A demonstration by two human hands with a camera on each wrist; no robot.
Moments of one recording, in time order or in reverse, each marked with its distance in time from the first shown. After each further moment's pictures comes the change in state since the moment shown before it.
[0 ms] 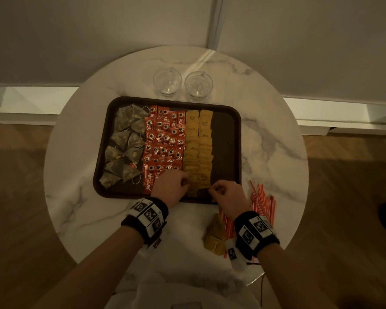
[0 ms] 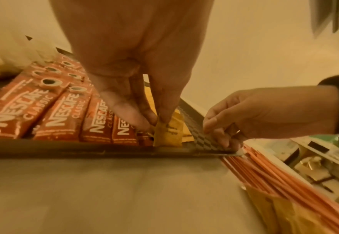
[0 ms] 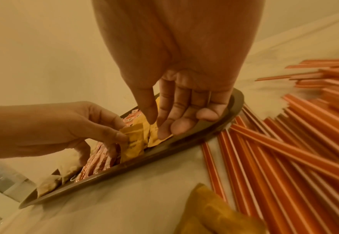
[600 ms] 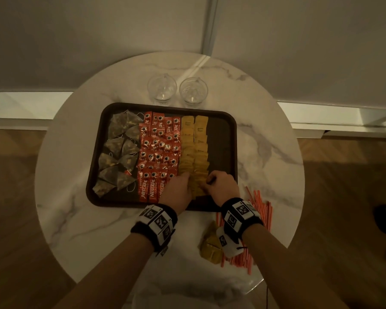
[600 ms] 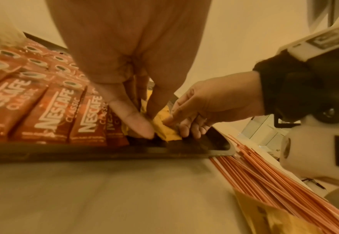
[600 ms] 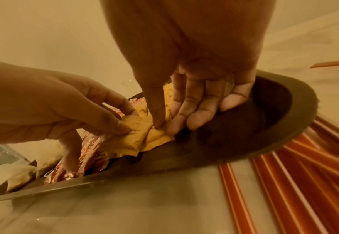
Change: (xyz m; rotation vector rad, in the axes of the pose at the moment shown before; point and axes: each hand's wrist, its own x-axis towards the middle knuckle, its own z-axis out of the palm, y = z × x) left_hand 0.016 0.021 0.018 -0.134 0.033 -0.037; right_hand 0.048 -0.014 0.002 -0.269 0.051 0.068
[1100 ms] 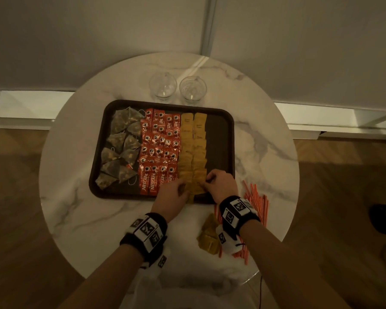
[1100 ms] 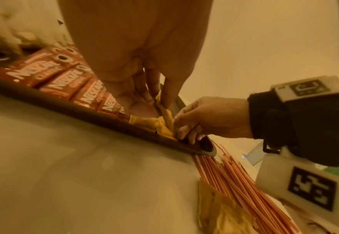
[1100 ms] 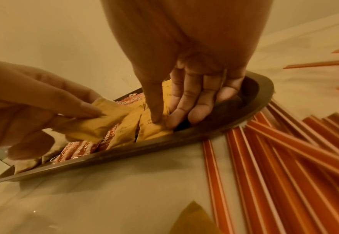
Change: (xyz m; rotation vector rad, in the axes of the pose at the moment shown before) left_hand -0.044 -0.004 -0.003 -0.278 0.042 -0.058; right_hand -0.014 0.006 0.003 0.037 0.024 0.013
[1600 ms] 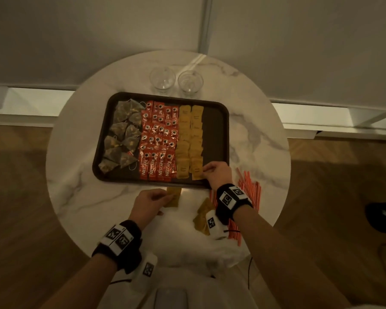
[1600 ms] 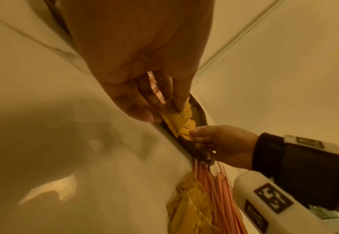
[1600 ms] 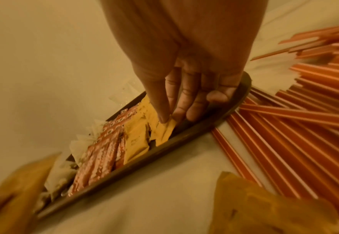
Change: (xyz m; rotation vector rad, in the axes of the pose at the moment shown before) left_hand -0.065 -0.044 -0.007 -0.418 0.061 -0.323; right_hand -0.023 0.003 -0.002 0.311 0.029 0.058
